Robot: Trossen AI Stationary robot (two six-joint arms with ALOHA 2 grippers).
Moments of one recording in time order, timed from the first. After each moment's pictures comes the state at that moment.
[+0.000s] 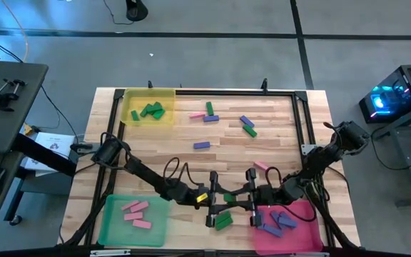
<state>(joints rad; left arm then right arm) -0.46 2.11 1.16 1.24 -0.37 0.09 0.68 1.61 0.67 1.20 0.62 -0.13</state>
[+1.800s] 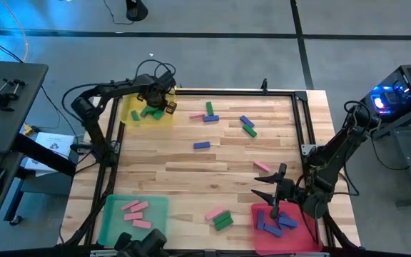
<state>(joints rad) 0.81 1.79 1.17 -0.84 -0.20 -0.34 0.95 1.25 0.67 0.21 1.18 0.39</state>
